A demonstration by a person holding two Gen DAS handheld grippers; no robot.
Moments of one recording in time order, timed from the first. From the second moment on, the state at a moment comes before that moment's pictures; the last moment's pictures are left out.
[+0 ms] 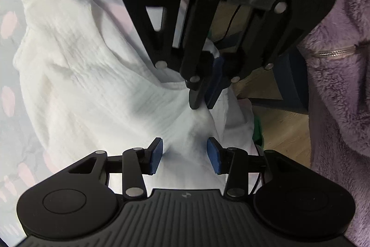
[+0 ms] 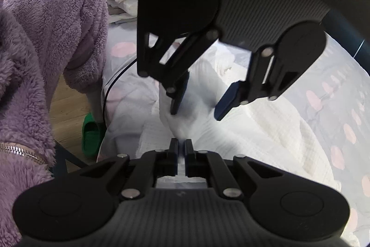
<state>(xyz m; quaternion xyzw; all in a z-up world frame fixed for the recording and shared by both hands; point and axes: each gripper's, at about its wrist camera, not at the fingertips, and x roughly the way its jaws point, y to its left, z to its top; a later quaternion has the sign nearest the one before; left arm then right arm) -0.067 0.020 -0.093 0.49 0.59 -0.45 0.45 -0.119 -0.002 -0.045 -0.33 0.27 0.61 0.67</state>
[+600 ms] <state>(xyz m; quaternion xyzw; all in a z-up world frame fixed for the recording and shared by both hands) -0.085 0.101 -0.085 0.37 0.61 -0.29 0.64 -0.105 -0.011 -0.034 -0.29 0.27 0.57 0.72</state>
